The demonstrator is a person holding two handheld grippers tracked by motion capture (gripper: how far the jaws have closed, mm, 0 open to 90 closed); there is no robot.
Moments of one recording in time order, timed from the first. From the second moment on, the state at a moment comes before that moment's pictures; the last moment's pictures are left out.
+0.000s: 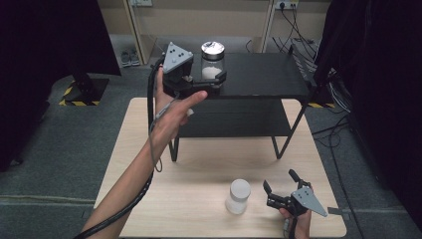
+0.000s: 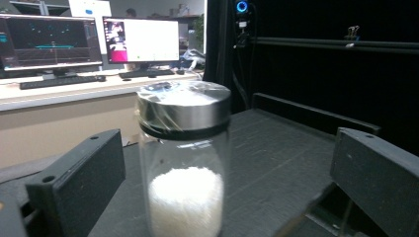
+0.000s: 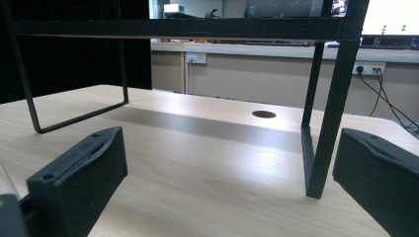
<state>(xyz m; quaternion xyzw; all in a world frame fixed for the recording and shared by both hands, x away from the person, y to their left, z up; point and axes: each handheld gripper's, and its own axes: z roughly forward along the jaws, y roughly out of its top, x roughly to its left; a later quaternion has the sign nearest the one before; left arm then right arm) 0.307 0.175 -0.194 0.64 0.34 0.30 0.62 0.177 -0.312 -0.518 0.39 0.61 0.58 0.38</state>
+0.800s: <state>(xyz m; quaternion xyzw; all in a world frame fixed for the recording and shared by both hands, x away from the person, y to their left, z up) 0.272 0.194 -0.234 0.64 0.30 0.28 0.65 0.177 -0.313 -0.518 0.39 0.61 0.58 0.38</state>
